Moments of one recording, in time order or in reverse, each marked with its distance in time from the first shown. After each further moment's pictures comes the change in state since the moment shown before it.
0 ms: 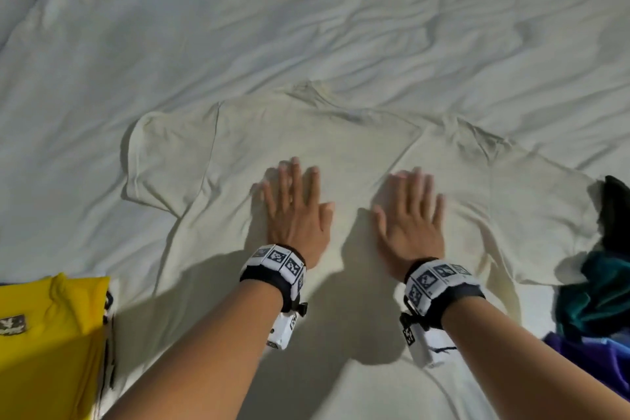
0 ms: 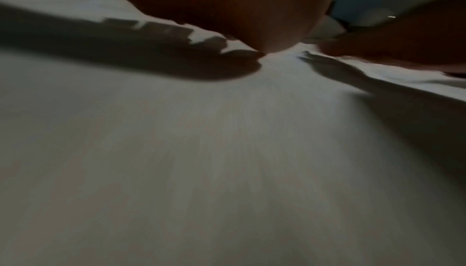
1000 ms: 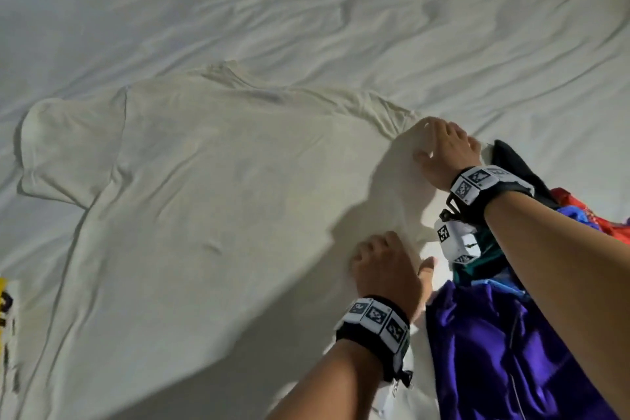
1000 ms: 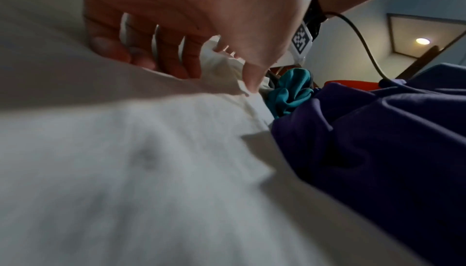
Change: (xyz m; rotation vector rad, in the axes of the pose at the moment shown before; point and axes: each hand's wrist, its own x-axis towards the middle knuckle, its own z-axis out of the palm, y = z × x) left_hand -0.104 0.263 0.013 -0.286 -0.325 0.046; right_hand 0.061 0.183 -0.106 -0.022 0.062 0.131
